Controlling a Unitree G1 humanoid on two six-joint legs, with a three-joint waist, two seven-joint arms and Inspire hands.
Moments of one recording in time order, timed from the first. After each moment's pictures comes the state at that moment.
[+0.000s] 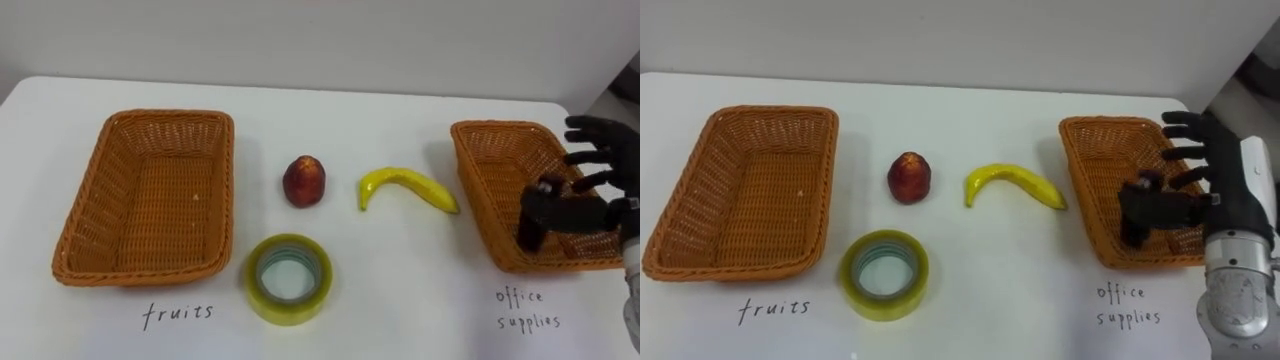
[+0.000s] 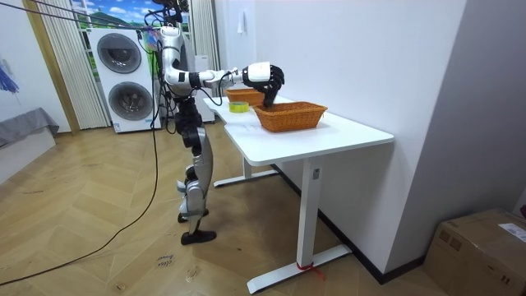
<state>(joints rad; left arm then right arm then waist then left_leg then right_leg) 0.36 0.23 0.14 0.92 0.46 0.08 0.27 0.14 -0.42 -0.22 -0.04 -0.21 0.05 -0.15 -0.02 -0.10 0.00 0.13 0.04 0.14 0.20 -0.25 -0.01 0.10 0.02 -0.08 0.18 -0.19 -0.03</state>
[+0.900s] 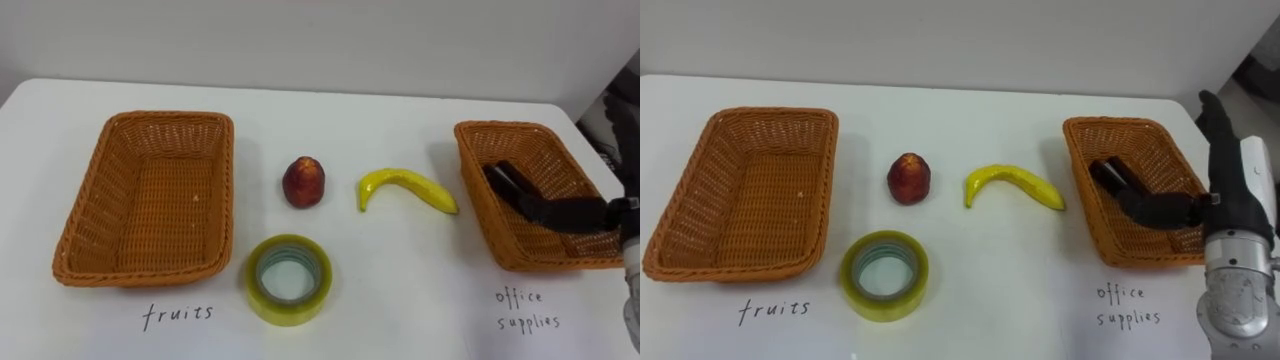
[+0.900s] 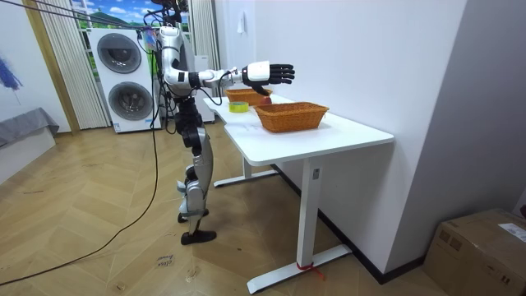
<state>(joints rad) 0.36 0.23 0.14 0.91 0.46 0.08 0.27 0.14 -0.42 -0.22 -0.04 -0.21 0.05 -0.15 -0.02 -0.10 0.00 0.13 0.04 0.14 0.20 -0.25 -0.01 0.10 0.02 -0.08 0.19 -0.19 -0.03</state>
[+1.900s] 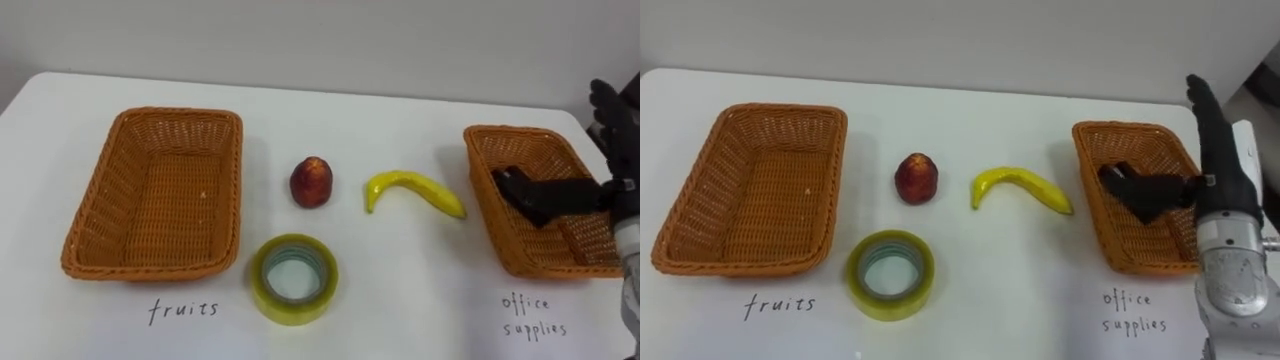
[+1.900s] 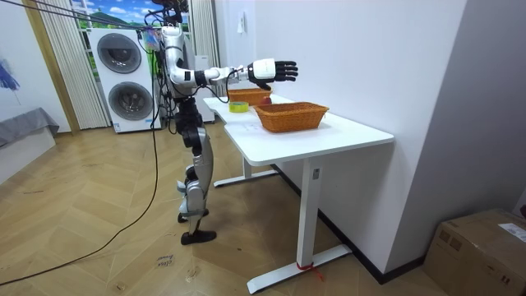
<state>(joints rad) 0.34 0.23 0.13 0.92 0.47 0.08 0.27 0.07 -0.42 -0.20 -0.08 -0.05 0.04 -0.08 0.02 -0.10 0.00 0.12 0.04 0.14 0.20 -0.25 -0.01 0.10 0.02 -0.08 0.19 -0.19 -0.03</state>
